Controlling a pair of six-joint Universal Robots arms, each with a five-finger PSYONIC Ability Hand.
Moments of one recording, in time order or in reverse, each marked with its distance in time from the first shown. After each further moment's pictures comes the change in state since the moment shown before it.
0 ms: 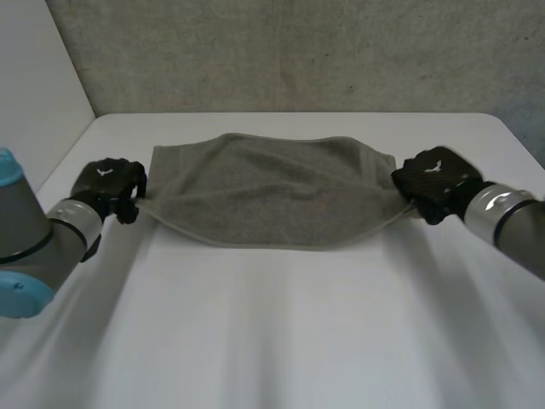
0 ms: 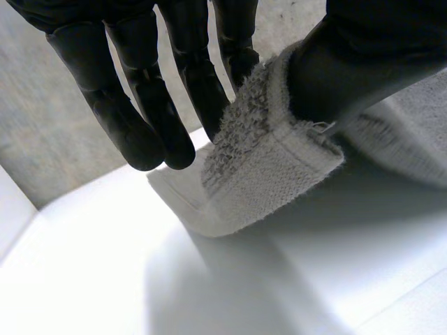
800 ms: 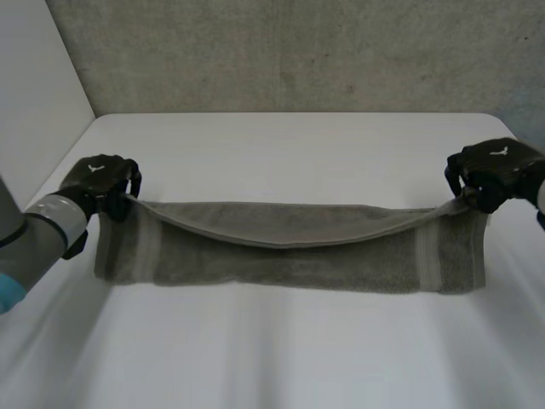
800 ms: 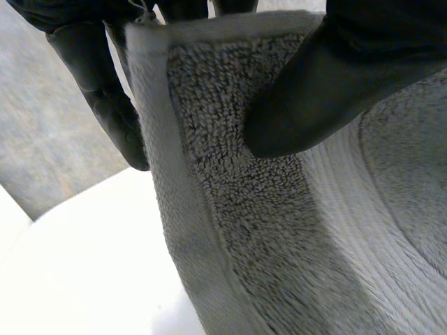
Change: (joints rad) left arm 0.064 0.053 -0.006 -0.072 0.111 0.036; right arm -0.213 -0.037 -0.115 0.267 -0.113 0.116; left_hand 0.000 0.000 0.000 0.000 0.000; right_hand 0.000 0.000 0.000 0.000 0.000
